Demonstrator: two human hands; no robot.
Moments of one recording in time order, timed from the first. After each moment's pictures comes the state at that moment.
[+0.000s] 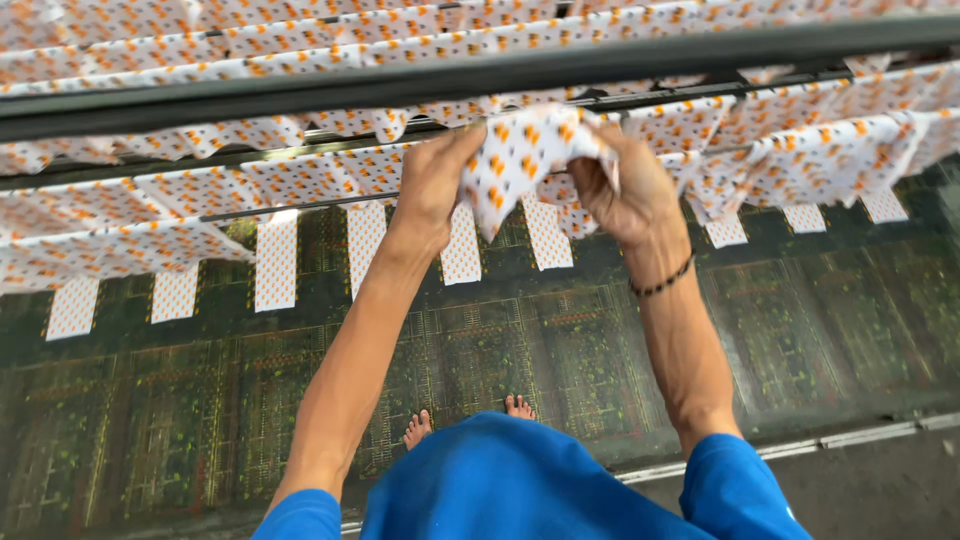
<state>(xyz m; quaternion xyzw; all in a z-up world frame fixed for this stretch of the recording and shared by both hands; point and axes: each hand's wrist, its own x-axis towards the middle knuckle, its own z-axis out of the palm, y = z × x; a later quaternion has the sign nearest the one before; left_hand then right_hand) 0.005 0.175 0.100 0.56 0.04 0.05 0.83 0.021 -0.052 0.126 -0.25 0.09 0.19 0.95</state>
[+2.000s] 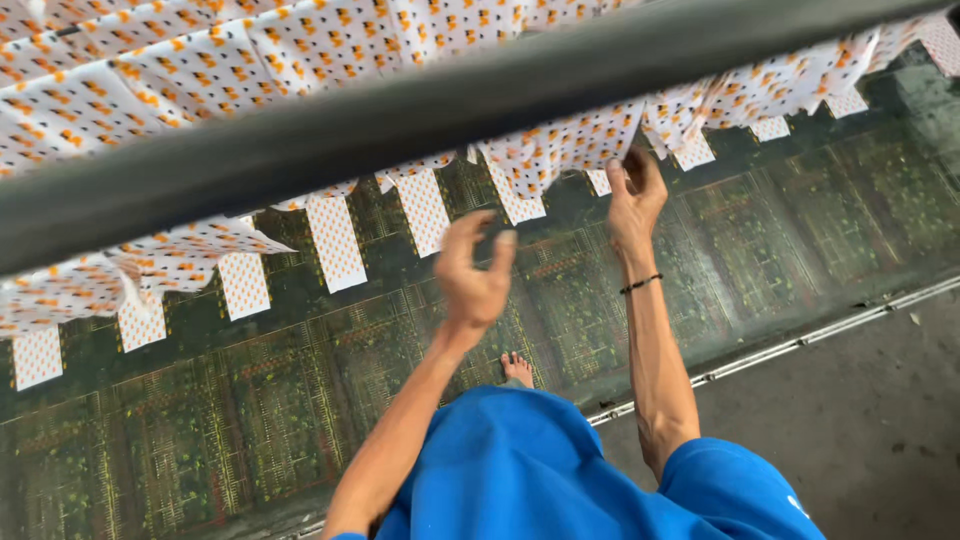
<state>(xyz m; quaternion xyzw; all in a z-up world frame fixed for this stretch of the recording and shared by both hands) -0.089 0.100 -0.014 0.74 -0.09 0.34 0.57 -0.014 -0.143 -0.068 -0.72 0.13 -0.36 0.58</state>
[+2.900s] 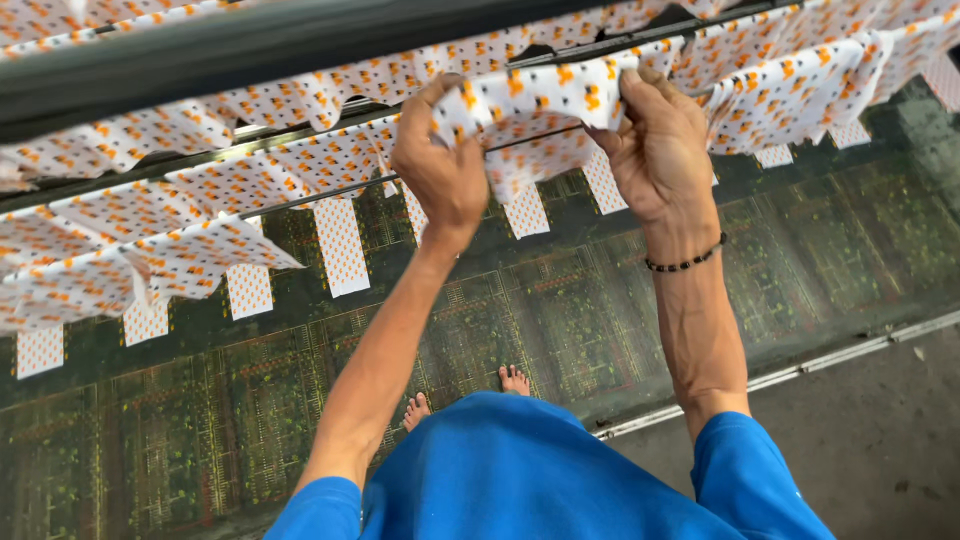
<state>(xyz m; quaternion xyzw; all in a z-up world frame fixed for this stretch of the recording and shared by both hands) -0.014 0.106 0.110 0.69 -0.09 0.42 0.58 -0.033 -0.089 0.164 -0.40 0.05 -0.06 0.91</state>
